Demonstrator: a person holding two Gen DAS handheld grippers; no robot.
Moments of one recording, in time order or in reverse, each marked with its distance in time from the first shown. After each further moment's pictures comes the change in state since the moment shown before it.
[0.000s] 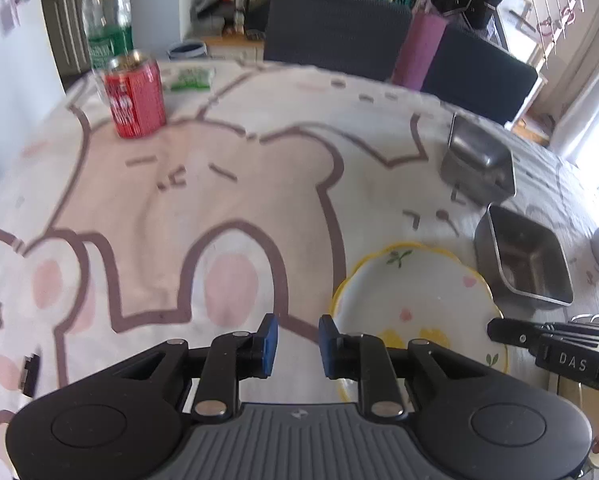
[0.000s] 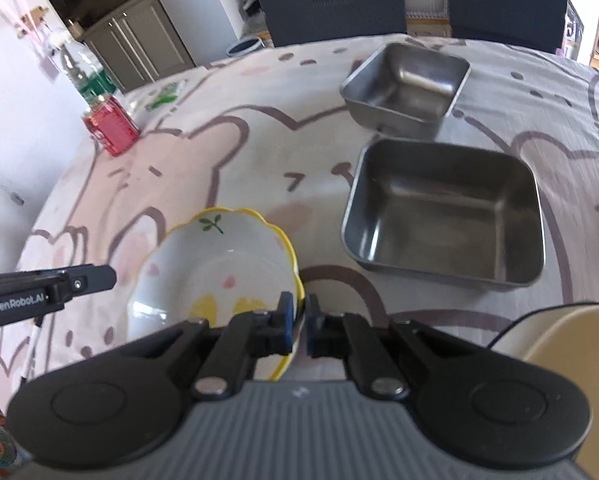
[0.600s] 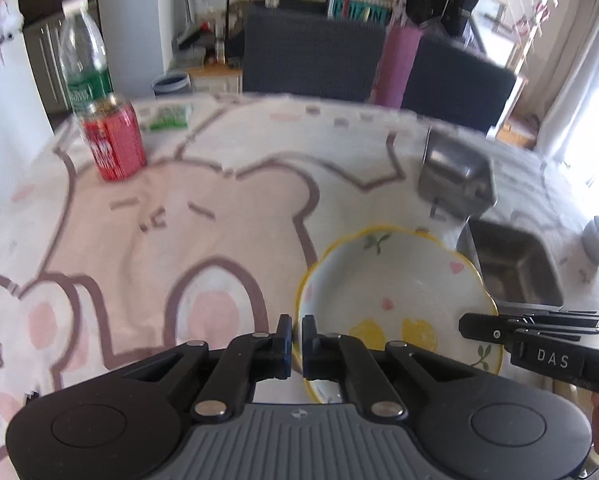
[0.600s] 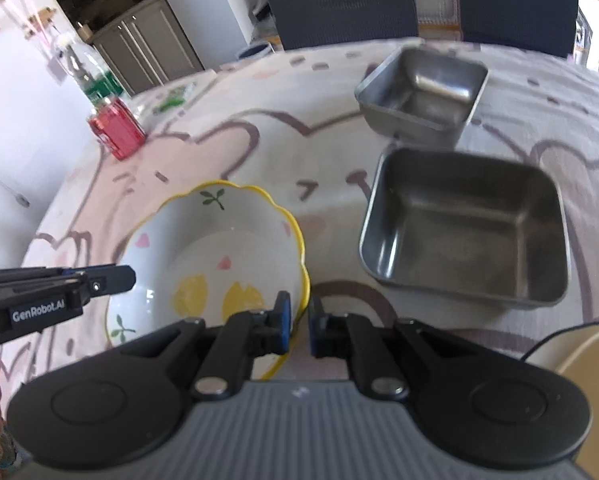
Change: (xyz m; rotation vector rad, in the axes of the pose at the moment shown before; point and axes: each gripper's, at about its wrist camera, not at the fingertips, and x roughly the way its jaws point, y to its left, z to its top) left arm -0.022 -0.023 0.004 0.070 -0.128 -0.029; right arm 0.001 0.008 0.004 -0.016 -0.043 0.041
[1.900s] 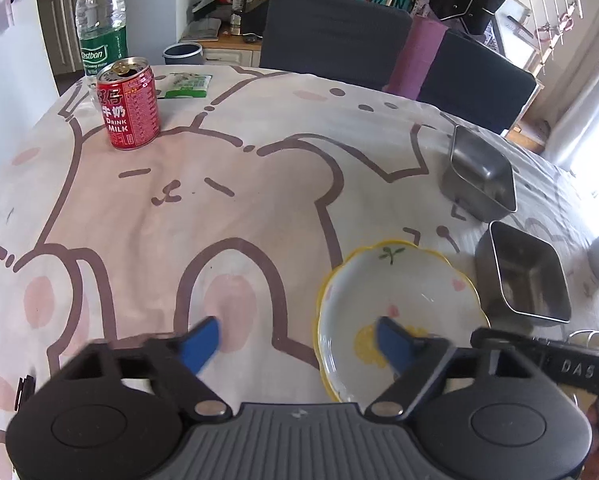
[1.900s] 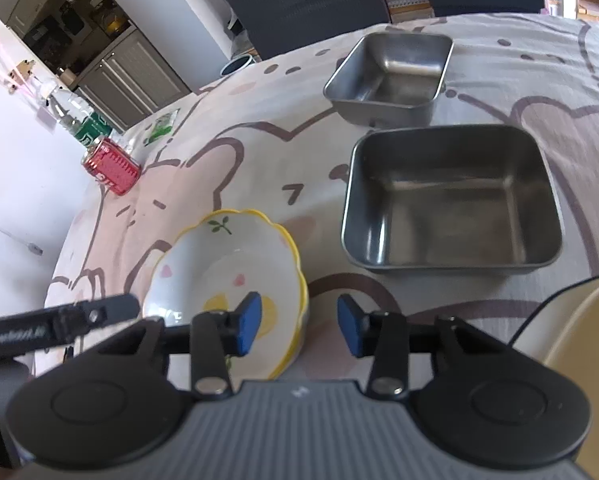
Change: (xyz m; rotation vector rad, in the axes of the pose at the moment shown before) left arm 0.023 0.028 0.003 -0.074 0.104 0.023; right arm 0.000 -0.021 -0.008 0.176 0.003 0.053
